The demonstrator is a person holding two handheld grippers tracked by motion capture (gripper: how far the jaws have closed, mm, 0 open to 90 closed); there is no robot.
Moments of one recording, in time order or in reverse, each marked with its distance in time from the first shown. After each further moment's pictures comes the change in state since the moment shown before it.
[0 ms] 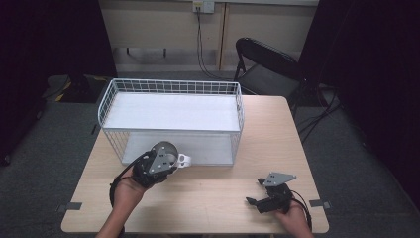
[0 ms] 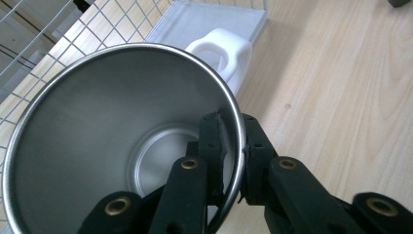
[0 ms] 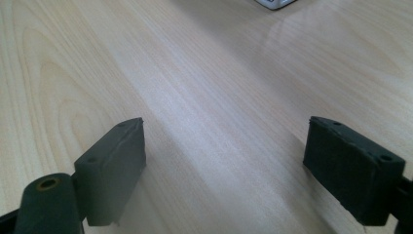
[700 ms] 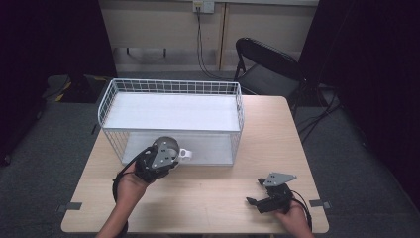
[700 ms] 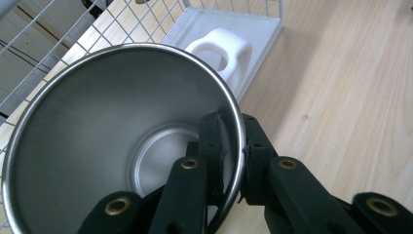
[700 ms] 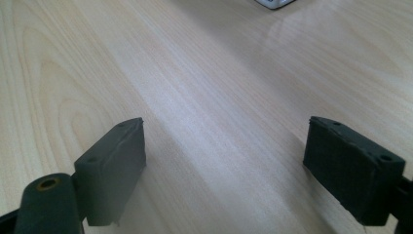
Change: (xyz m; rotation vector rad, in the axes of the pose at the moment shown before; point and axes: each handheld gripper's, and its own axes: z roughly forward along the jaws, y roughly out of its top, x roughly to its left) left arm 0.009 0.008 0.007 -0.004 0.031 0.005; right arm 0.000 0.000 0.000 0.000 0.001 0.000
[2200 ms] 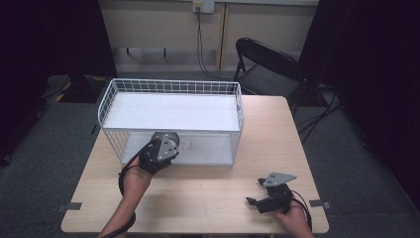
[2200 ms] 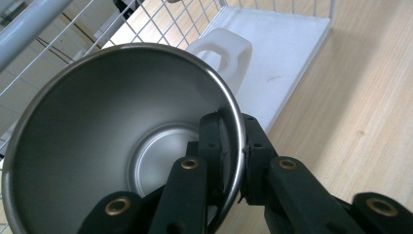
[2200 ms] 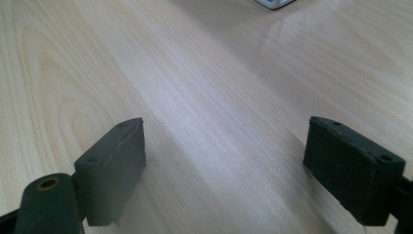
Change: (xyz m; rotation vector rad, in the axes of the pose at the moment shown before) left arm 0.014 0.003 0.019 -0.002 0.101 -0.022; right arm 0.000 0.000 0.000 0.000 0.000 0.000
